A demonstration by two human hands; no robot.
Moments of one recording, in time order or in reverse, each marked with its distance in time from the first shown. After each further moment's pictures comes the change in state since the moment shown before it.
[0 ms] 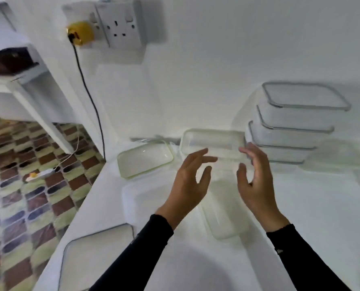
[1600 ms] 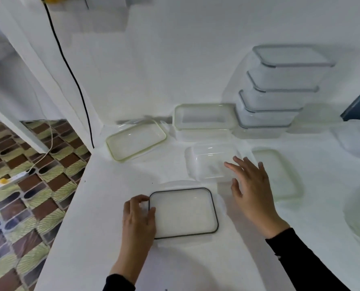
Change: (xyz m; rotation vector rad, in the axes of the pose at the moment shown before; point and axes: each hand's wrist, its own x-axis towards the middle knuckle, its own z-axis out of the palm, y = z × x) left_hand -0.156 -0.085 -0.074 0.282 0.020 -0.531; right_hand -0.108 0.022 0.012 -0.679 -0.112 -0.009
